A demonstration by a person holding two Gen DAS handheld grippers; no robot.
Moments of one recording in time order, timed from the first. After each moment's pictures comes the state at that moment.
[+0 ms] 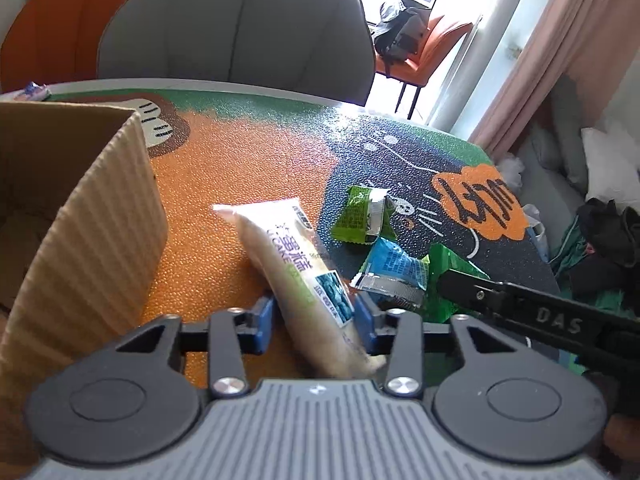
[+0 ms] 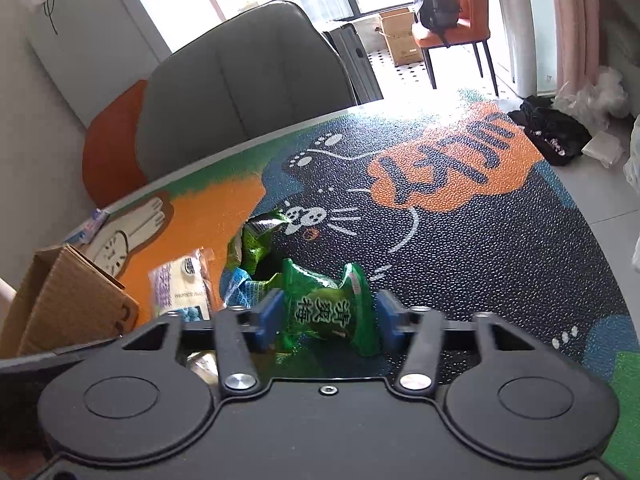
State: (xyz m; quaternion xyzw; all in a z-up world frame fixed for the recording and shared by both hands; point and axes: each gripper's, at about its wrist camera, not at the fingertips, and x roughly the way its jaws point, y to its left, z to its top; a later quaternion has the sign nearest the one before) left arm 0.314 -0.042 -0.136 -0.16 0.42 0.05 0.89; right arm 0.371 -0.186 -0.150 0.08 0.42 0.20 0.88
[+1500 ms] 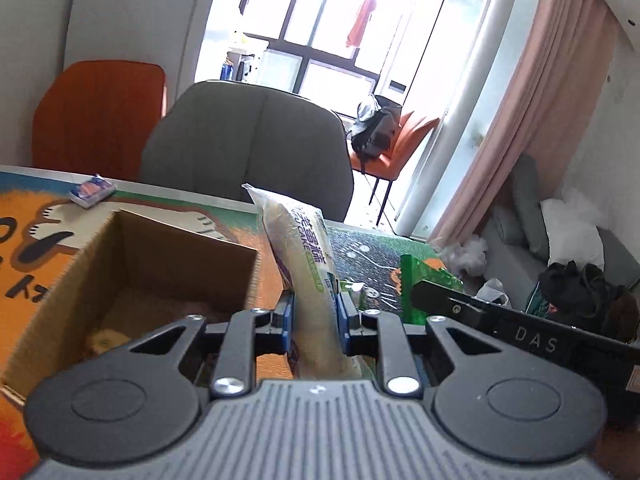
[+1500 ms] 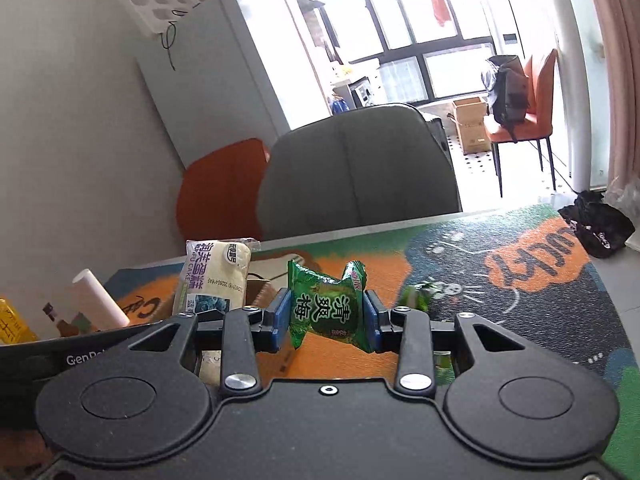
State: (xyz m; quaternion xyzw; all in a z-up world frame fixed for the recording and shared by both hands) left arm 0.195 -0.008 -0.020 -0.16 0.28 0.04 0.94; right arm 0.272 -0.139 -0.048 0.08 0.29 0.29 0.91
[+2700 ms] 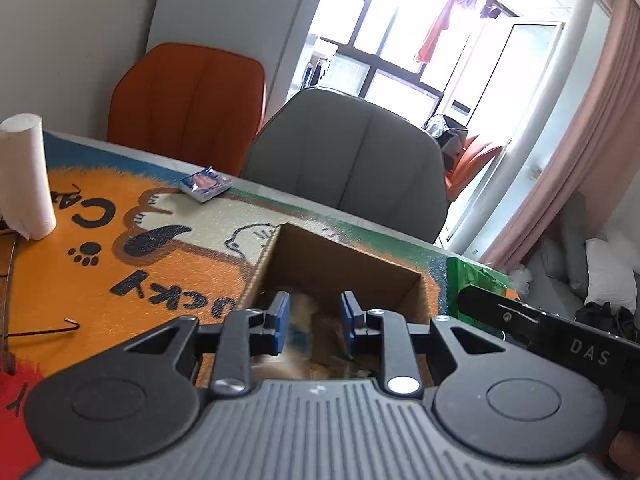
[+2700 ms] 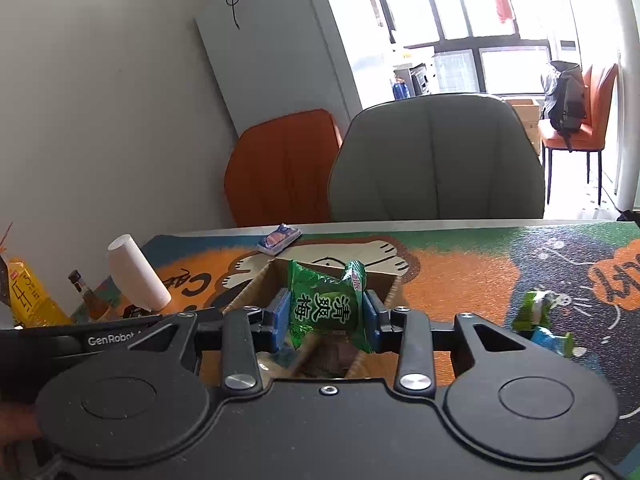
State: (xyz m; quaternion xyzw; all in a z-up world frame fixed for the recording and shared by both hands) left arm 0.154 0.115 -0.027 -0.21 0.29 0.12 0.93; right arm 0.254 -0.026 -0.044 0.03 0.30 0.35 0.89
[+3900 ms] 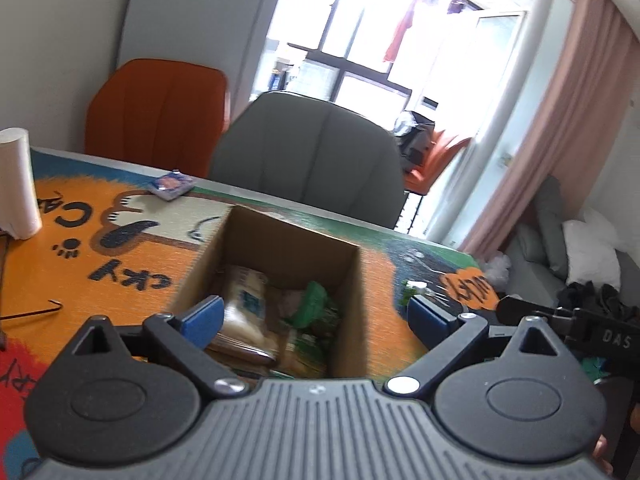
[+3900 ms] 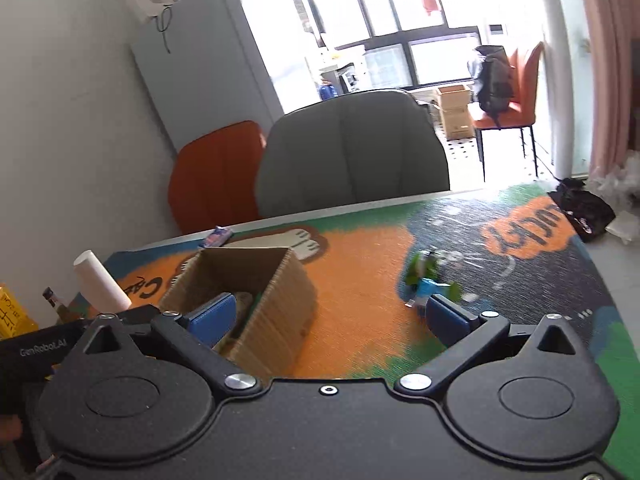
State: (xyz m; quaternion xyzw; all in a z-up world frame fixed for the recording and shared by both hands) left arm 0.126 0.056 -0.019 -0.18 0.27 0.07 0.94; right arm 0.221 -0.126 -0.037 0.06 0.31 0.25 0.91
